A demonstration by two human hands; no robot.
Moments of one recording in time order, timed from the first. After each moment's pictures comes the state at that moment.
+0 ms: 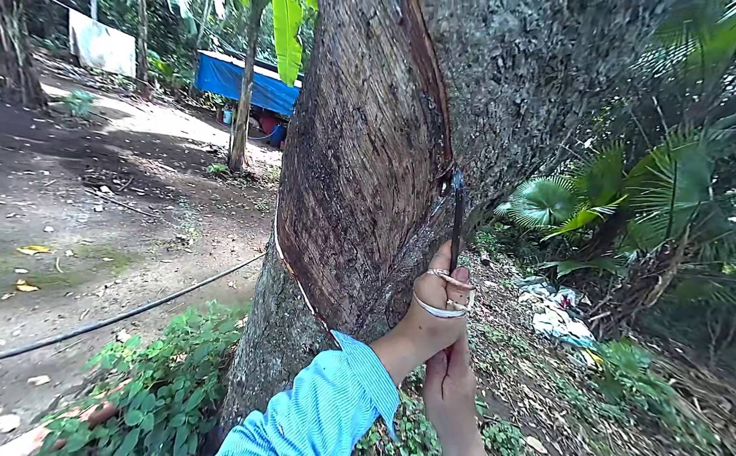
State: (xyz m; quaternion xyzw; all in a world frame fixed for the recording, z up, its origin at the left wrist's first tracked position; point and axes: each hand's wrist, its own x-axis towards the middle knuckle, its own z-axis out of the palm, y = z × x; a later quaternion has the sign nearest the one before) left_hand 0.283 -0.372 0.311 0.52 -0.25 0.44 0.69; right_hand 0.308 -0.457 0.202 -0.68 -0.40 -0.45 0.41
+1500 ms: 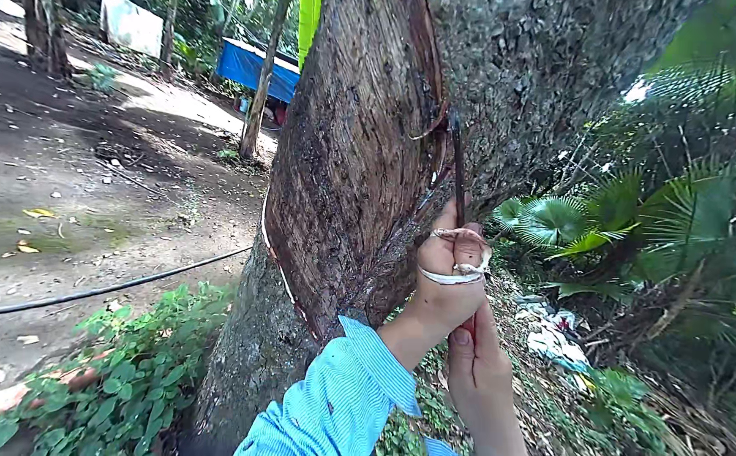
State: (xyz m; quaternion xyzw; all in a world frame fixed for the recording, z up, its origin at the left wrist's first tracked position) left_hand 0.300 -0.402 0.354 0.38 -0.25 0.51 0.73; right_hand 0.319 -0.502 0.274 -0.69 -0.48 -0.41 0.37
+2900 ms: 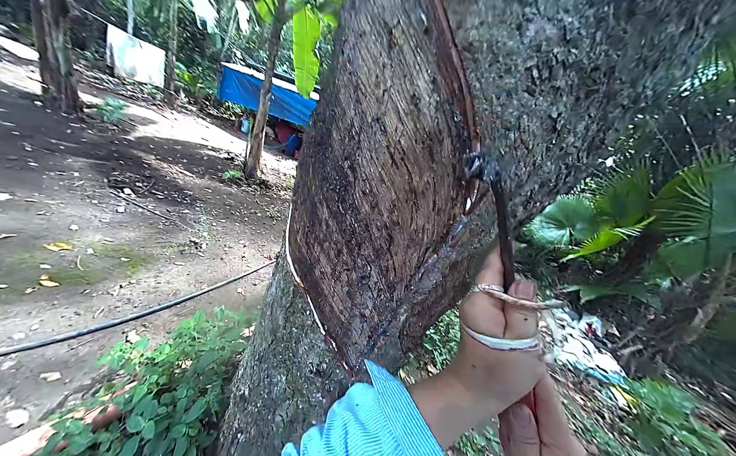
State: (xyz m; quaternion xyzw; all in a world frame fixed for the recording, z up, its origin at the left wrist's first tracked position) left_hand 0.257 -0.397 0.351 0.37 -0.27 0.44 0.78; right_hand 0.265 -0.502 0.265 -0.73 -0.43 -0.34 0.40
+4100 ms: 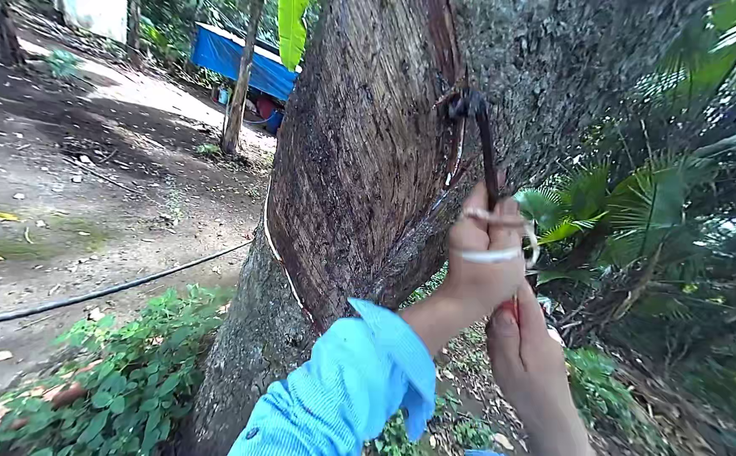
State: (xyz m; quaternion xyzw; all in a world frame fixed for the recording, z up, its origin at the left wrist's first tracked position) left_hand 0.280 -0.390 0.388 0.39 -0.27 0.46 0.75; right_hand 0.290 -0.503 0.325 -0.75 -0.42 -0.42 0.27
